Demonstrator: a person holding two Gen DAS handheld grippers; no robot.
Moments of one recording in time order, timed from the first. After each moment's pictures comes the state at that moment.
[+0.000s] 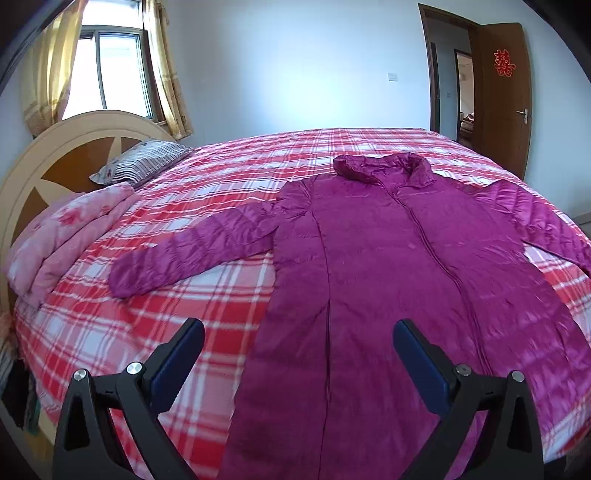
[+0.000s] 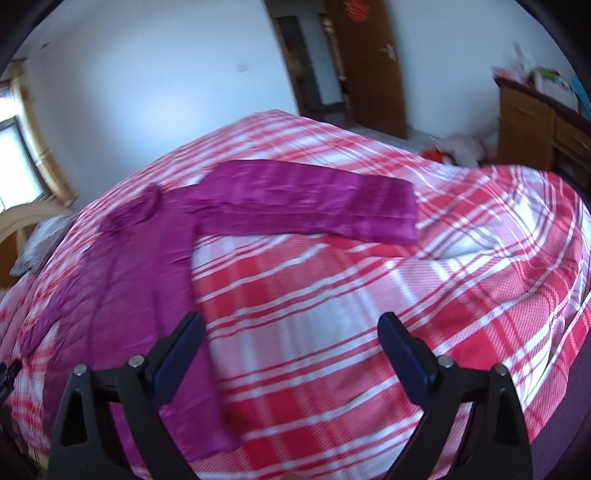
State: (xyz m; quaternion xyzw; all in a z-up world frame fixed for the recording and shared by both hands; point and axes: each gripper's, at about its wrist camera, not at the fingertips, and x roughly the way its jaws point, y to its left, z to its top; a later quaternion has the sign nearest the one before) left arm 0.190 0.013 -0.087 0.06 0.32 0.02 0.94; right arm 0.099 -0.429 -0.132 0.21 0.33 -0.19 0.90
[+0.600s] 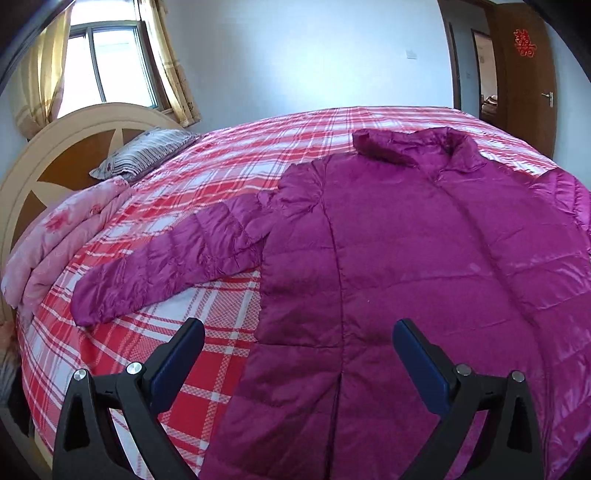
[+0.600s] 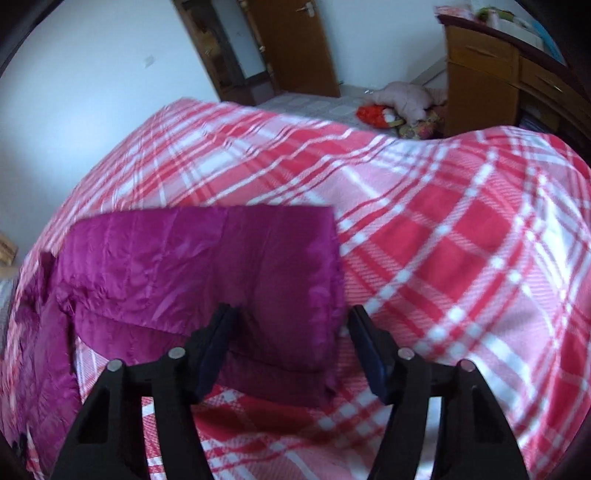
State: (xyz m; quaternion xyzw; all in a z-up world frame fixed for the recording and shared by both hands) left arm 0.296 0.001 -0.134 0.07 0.36 0.06 0.93; right arm 0.191 -0.555 -0.165 0.24 0.38 -0.27 0.86
